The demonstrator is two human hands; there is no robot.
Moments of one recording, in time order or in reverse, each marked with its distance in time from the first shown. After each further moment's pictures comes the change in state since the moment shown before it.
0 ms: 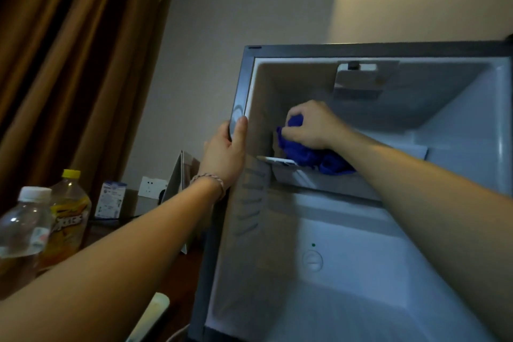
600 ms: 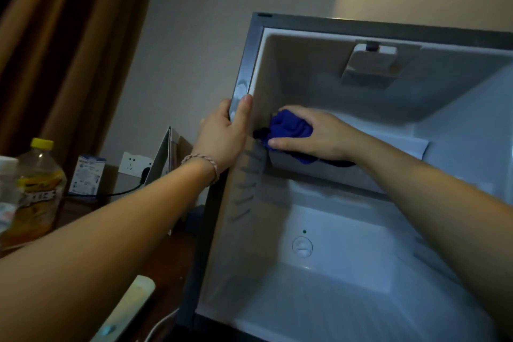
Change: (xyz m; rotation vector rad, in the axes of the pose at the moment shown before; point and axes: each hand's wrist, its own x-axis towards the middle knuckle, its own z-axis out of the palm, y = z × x) left_hand 0.004 -0.012 0.000 0.042 -0.002 0.048; right_hand -0.022 0.019 0.014 0.057 -0.186 -0.113
